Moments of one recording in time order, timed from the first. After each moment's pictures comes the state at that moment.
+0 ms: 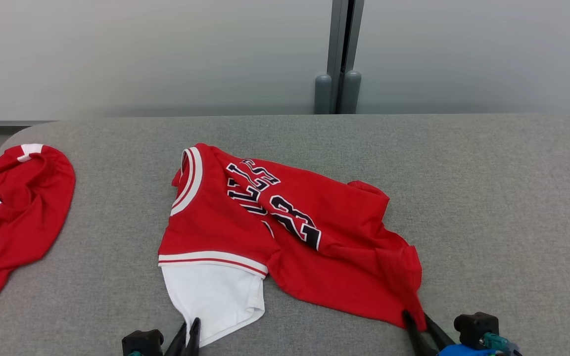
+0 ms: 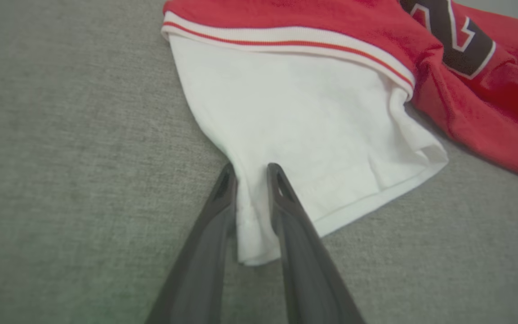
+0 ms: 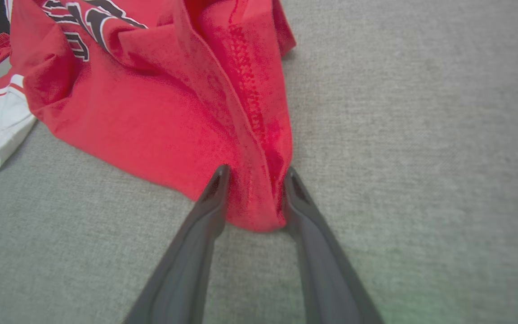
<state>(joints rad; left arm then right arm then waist) -0.12 0.09 -0.32 0.80 -0.44 -0.12 -0.25 -0.14 -0.10 0.29 0.72 0.37 0.13 -0.26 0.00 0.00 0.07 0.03</state>
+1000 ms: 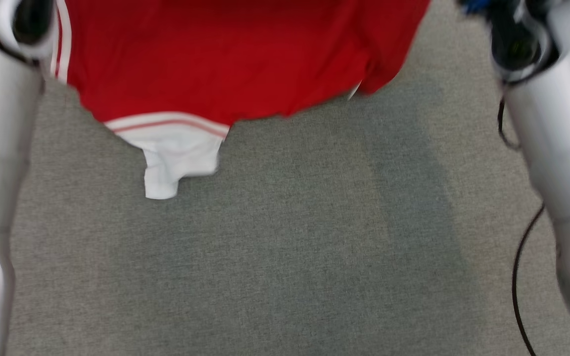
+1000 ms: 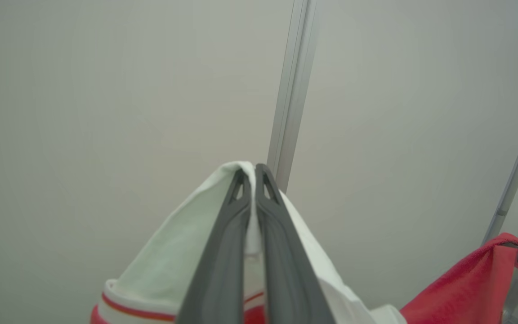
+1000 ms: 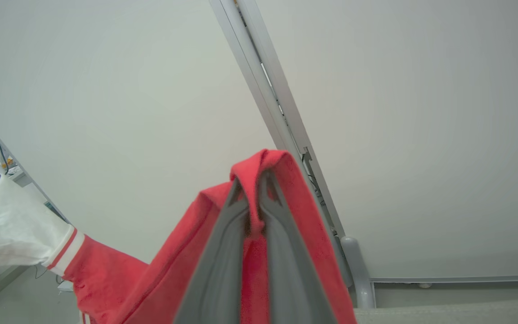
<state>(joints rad) -1.20 0.31 -0.38 0.59 -0.70 -0.13 -0.09 -1.19 -0.17 0.32 0.73 0.82 0.13 -0.10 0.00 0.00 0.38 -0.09</state>
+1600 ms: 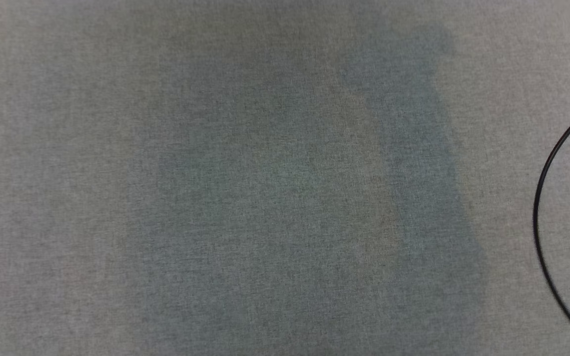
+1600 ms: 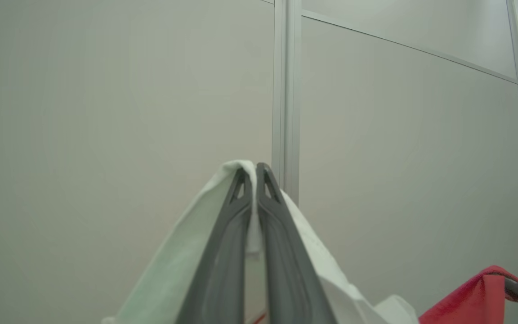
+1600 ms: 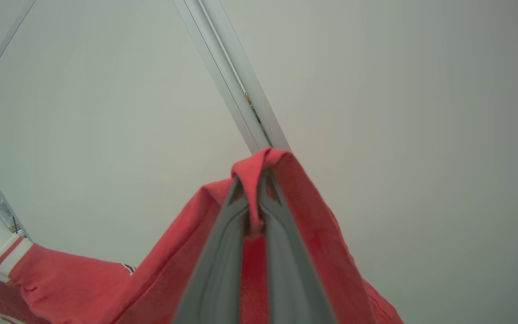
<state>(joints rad) -1.75 0.30 -0.60 0.81 -0.79 -0.13 -0.23 -1.64 -0.20 0.29 0.99 0.92 0.13 -0.17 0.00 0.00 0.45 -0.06</state>
